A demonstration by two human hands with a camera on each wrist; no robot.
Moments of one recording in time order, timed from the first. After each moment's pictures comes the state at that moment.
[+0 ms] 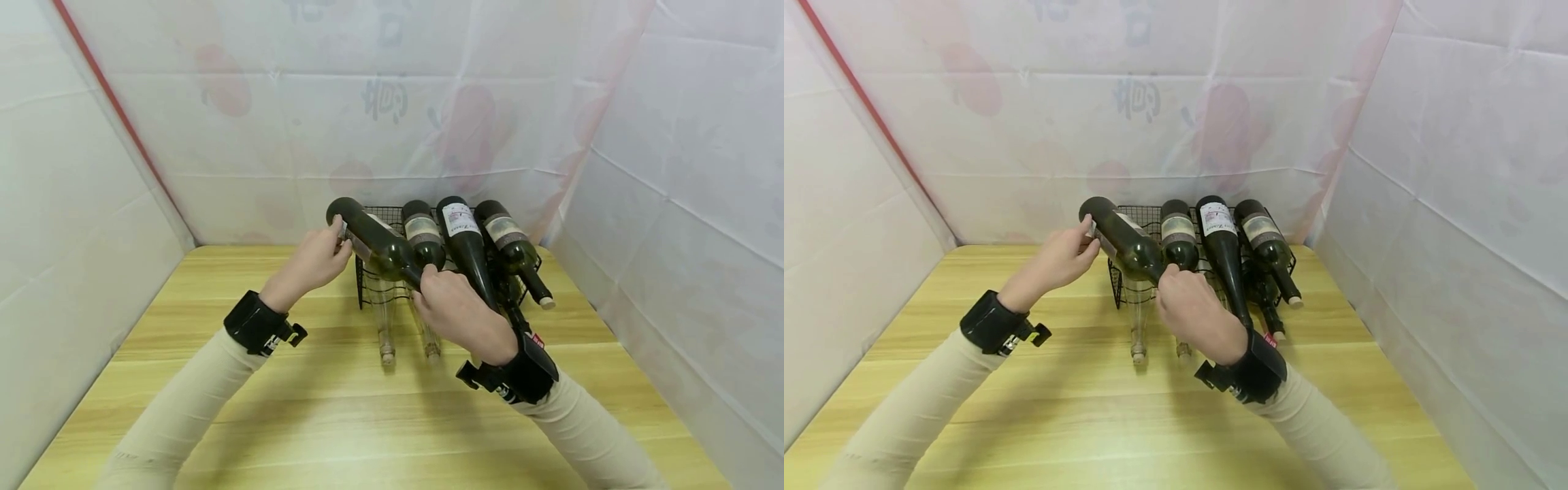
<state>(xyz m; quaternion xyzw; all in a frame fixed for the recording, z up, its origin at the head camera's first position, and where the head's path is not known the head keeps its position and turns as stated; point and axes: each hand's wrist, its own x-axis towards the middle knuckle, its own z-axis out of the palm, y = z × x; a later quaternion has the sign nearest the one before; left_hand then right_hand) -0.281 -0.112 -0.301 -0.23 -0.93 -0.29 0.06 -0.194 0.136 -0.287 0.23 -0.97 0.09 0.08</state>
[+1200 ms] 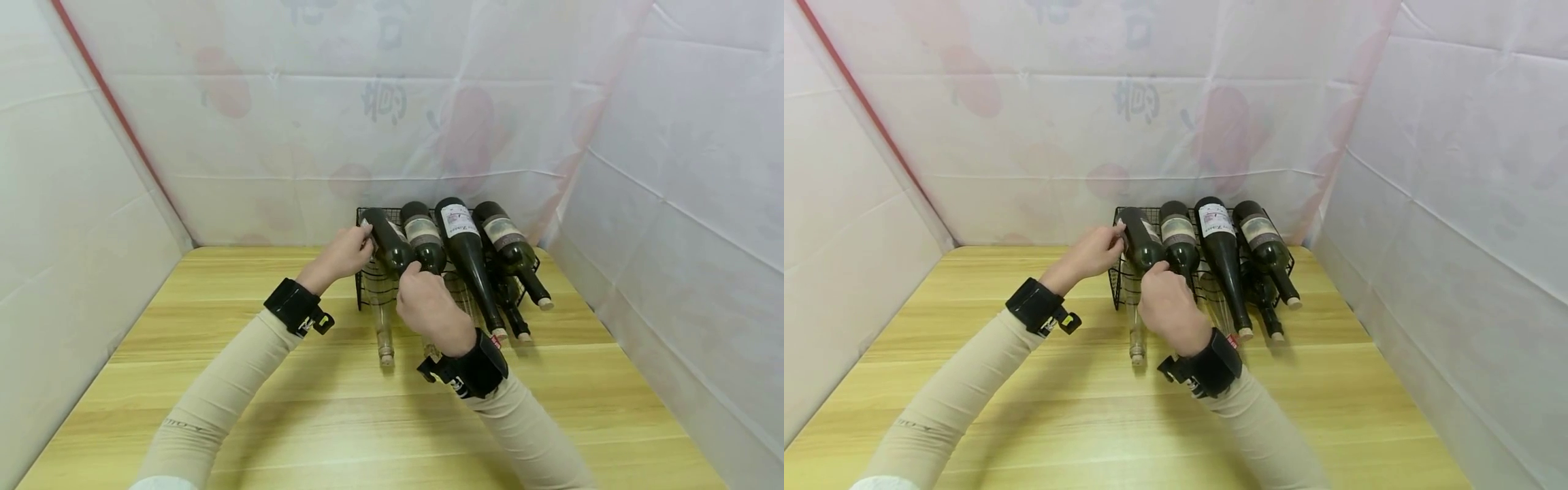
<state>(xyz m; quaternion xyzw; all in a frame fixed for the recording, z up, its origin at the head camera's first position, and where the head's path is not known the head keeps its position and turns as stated) -0.326 -0.071 -0.319 -0.24 -0.92 -0.32 0.04 -0.214 0.102 -0.303 0.14 -0.99 0.08 0.03</state>
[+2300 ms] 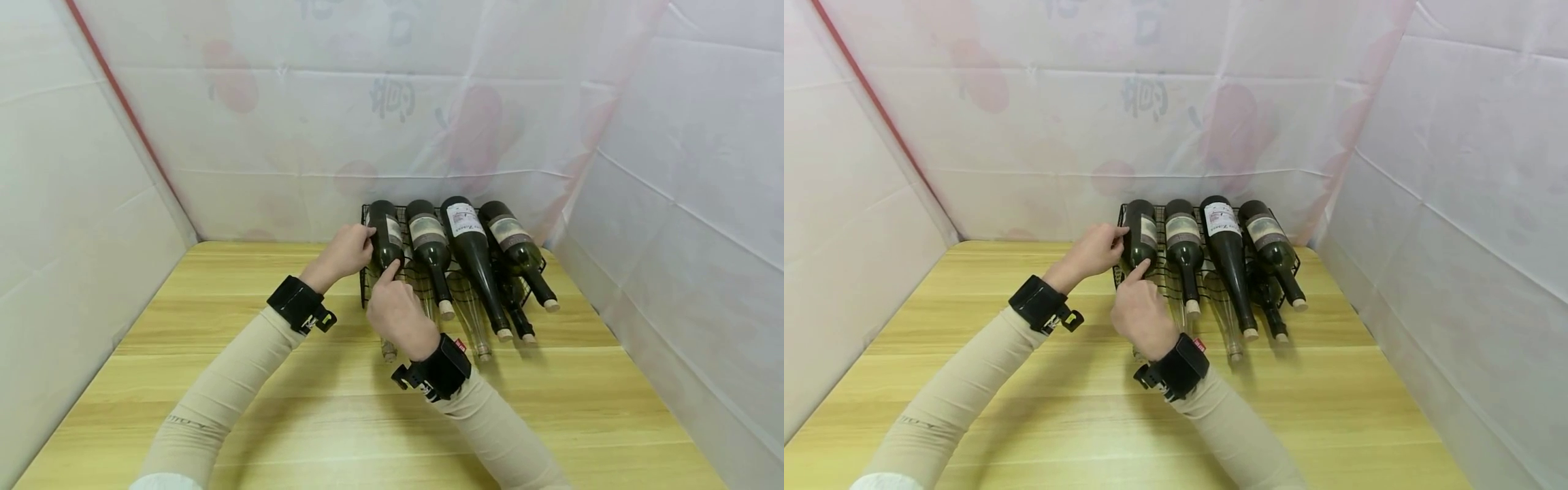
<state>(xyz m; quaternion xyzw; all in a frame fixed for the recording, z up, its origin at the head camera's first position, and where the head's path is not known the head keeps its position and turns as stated) -0.329 -0.074 -0.320 -0.24 -0.92 -0.30 0.06 -0.225 0.053 -0.332 0.09 -0.99 0.13 -0.04</state>
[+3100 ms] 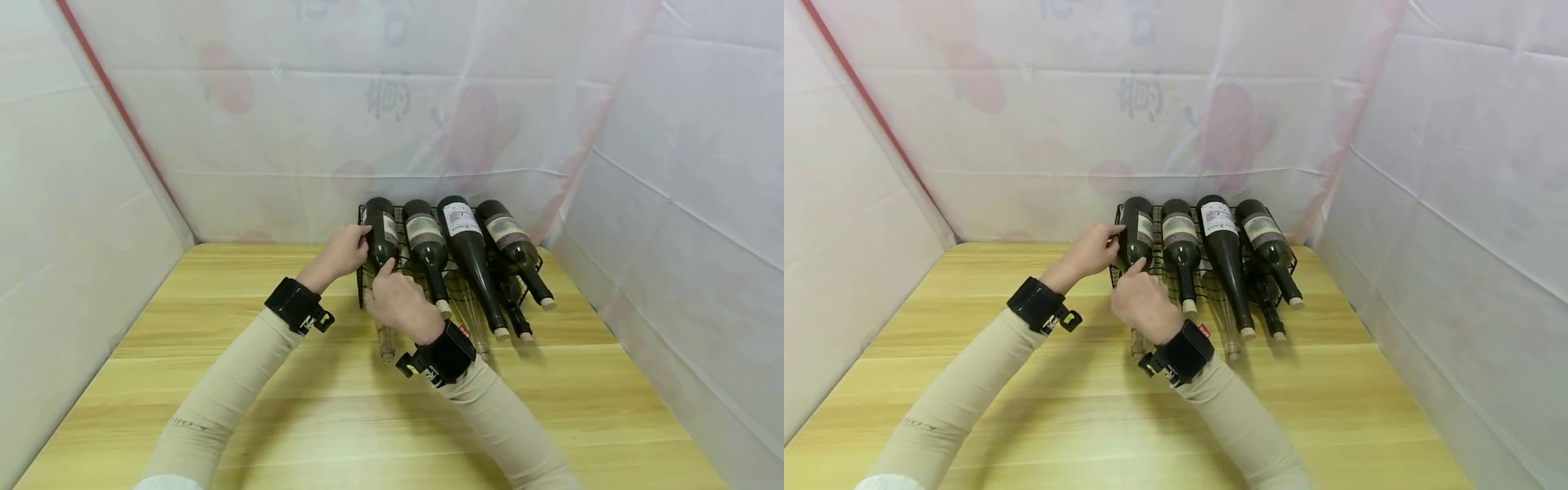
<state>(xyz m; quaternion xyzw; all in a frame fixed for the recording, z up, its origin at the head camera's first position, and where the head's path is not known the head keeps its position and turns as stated) -0.333 -0.075 -0.326 -0.23 -0.92 -0.33 0.04 -0.242 0.064 -0.321 0.12 -0.99 0.10 -0.07</state>
